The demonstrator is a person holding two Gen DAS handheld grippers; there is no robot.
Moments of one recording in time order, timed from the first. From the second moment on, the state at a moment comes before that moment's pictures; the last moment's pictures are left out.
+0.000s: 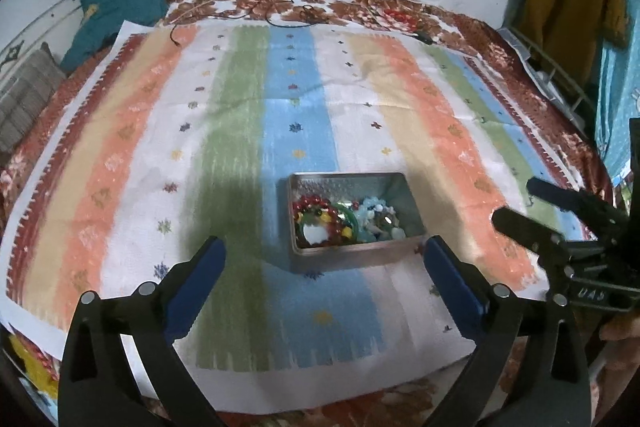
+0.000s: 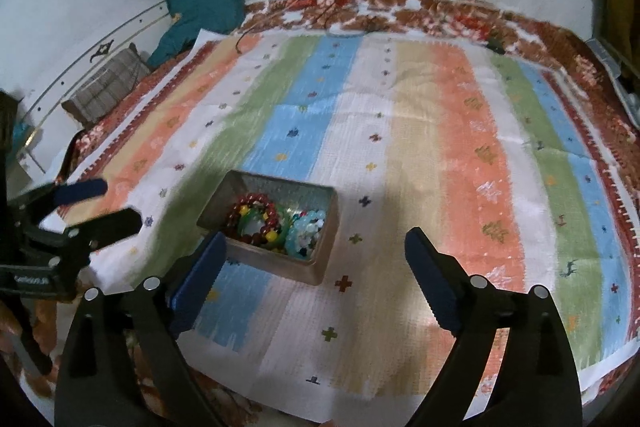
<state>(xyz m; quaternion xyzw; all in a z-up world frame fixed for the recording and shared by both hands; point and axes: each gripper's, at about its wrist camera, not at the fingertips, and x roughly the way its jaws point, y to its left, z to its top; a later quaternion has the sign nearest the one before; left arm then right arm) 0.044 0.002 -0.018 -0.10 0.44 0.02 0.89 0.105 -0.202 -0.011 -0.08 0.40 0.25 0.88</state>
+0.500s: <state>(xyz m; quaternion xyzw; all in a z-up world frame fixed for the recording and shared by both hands) 0.024 -0.013 -0.007 -0.04 0.40 0.04 0.91 0.090 -0.210 -0.010 -0.06 0.39 0.27 0.88</state>
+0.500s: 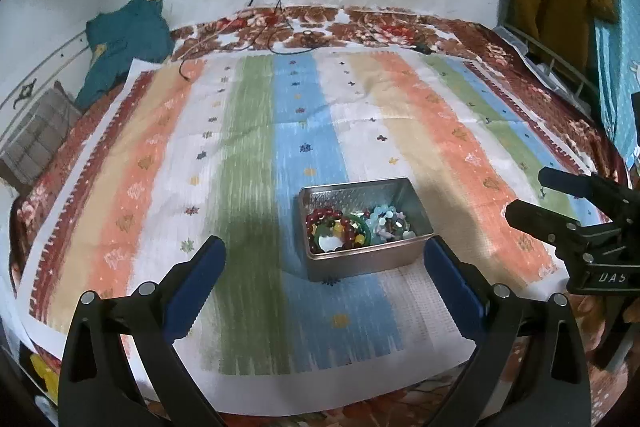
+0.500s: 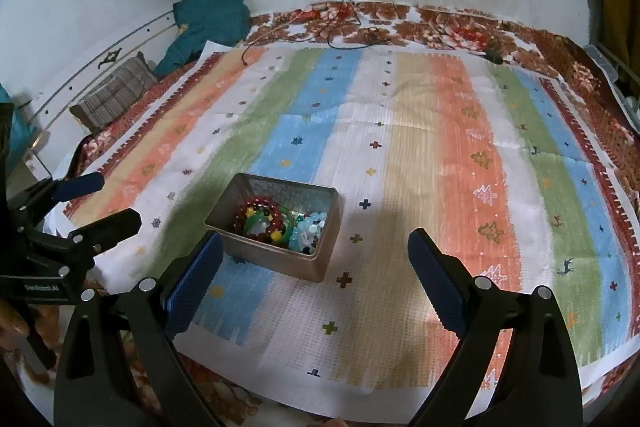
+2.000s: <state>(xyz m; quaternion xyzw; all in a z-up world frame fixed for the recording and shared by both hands) 0.009 -0.025 0.002 -0.01 0.37 0.04 0.93 0.073 -0.209 -0.001 -0.07 0.37 0.29 0.88</state>
